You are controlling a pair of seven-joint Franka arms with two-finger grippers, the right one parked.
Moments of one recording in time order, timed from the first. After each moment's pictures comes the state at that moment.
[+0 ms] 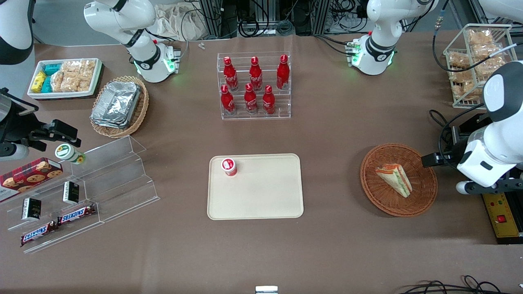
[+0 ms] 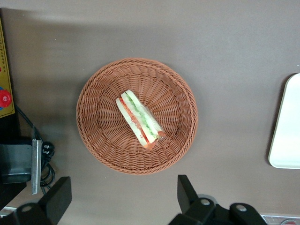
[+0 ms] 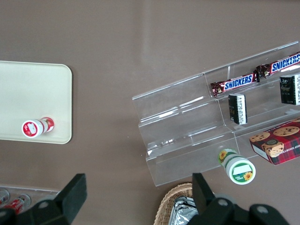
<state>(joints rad) 0.19 0.32 -0.30 -1.42 0.10 1.64 -0.17</state>
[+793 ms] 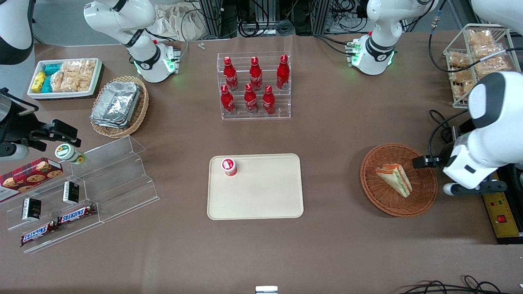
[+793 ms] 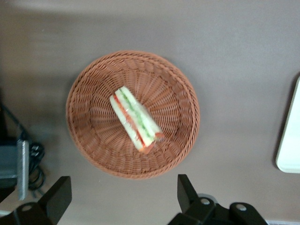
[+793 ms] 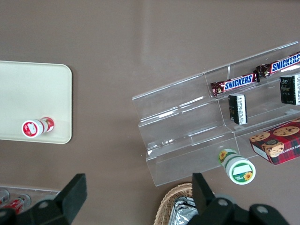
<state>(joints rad) 0.19 0.30 -0.30 -1.59 0.10 1.79 -0.19</state>
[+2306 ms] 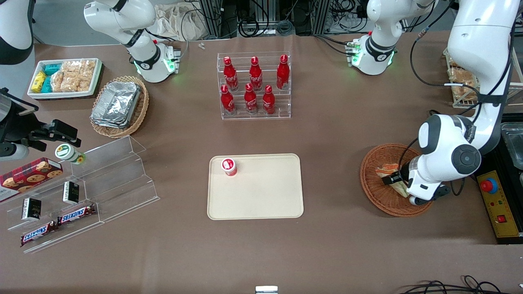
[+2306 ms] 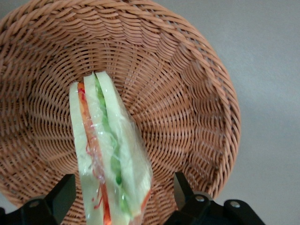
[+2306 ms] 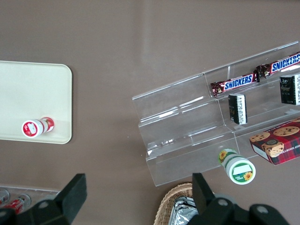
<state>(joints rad) 0.20 0.47 -0.28 -1.86 0.10 2.18 -0.50</state>
